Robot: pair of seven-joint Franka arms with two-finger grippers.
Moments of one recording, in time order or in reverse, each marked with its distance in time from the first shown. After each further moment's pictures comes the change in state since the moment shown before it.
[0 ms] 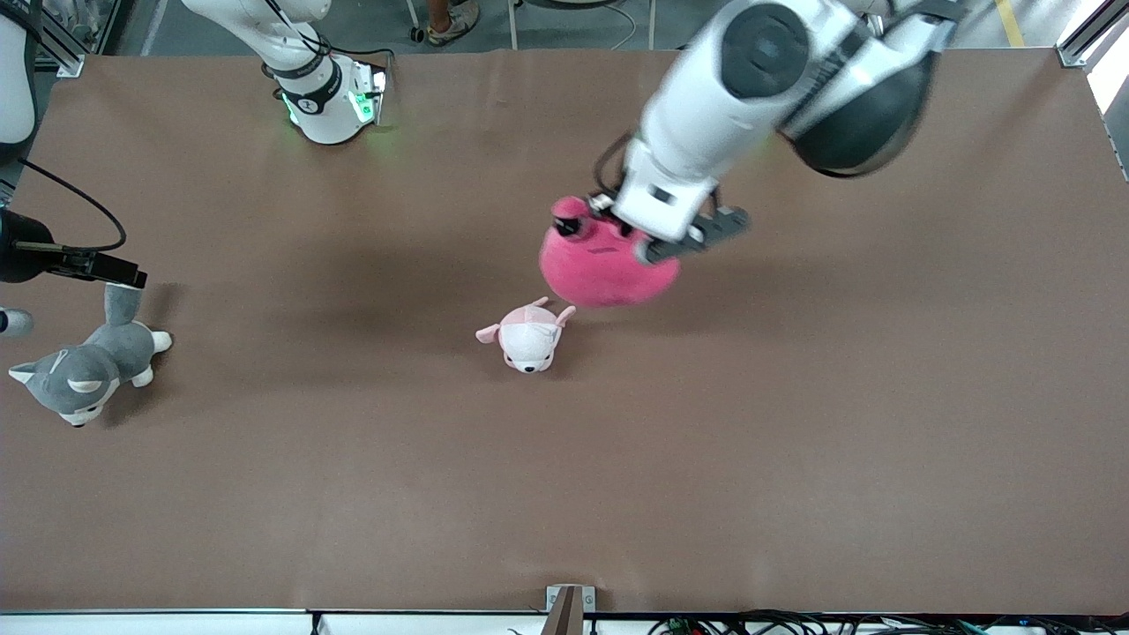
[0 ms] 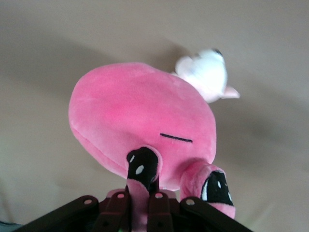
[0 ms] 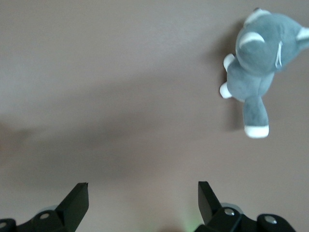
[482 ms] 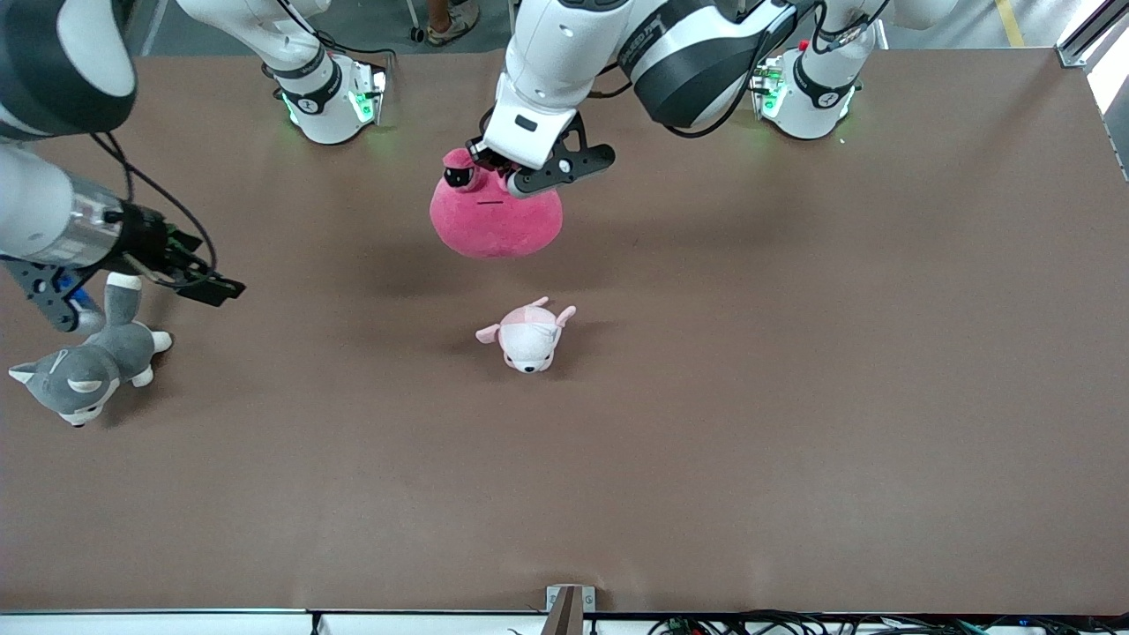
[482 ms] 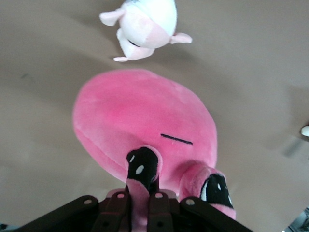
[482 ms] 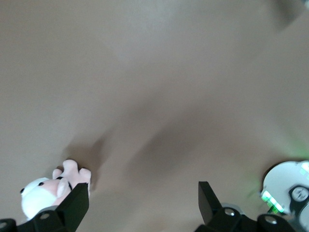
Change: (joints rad) left arm -0.175 0.067 0.005 0.013 0.000 0.201 -0.163; right arm 0.190 -0.005 0.021 0.010 0.149 -0.012 0.739
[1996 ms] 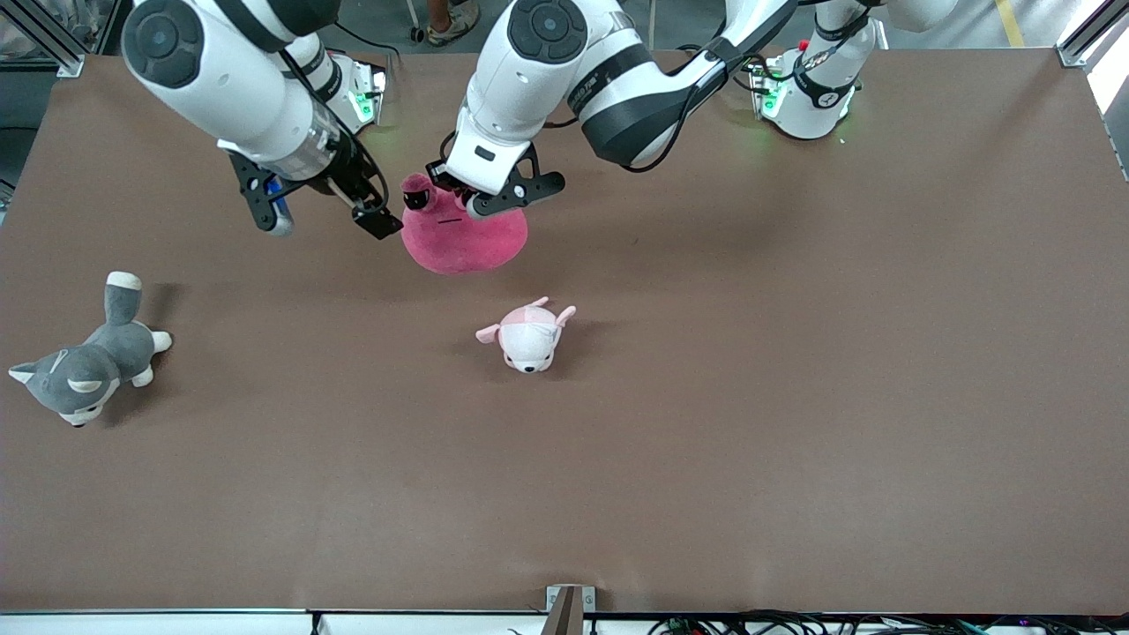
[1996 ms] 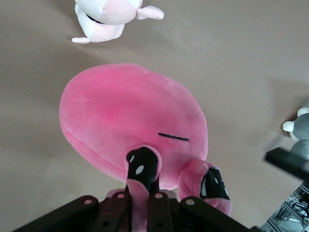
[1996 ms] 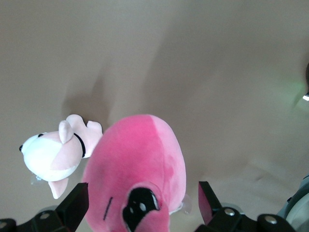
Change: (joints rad) left arm -0.067 0.102 0.007 0.006 0.000 0.173 -0.031; right arm 0.357 -0.236 0.002 -0.393 0.075 0.257 0.602
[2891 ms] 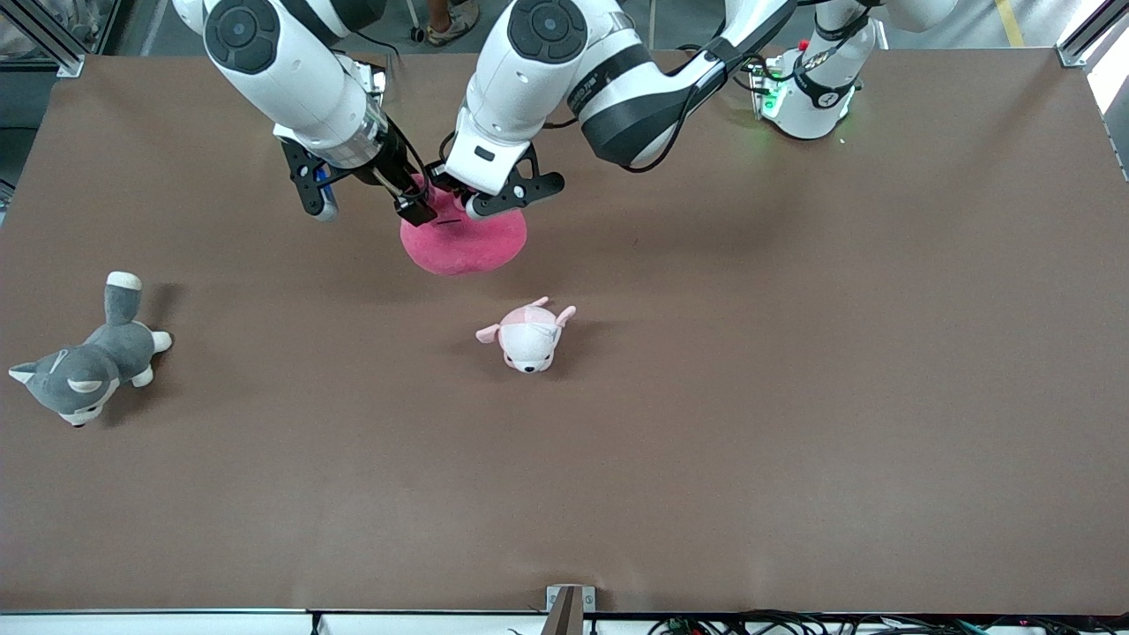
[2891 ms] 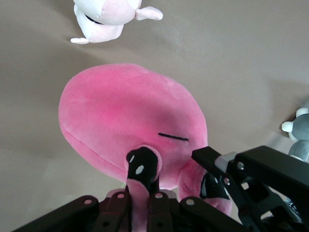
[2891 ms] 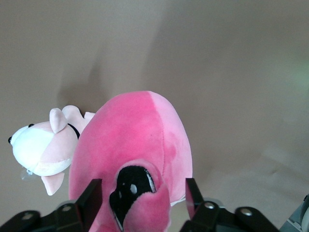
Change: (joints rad) left arm -0.003 0.001 0.003 0.000 0.000 0.002 0.000; right arm 0.084 -0.012 -0.006 -0.086 0.000 0.114 0.092
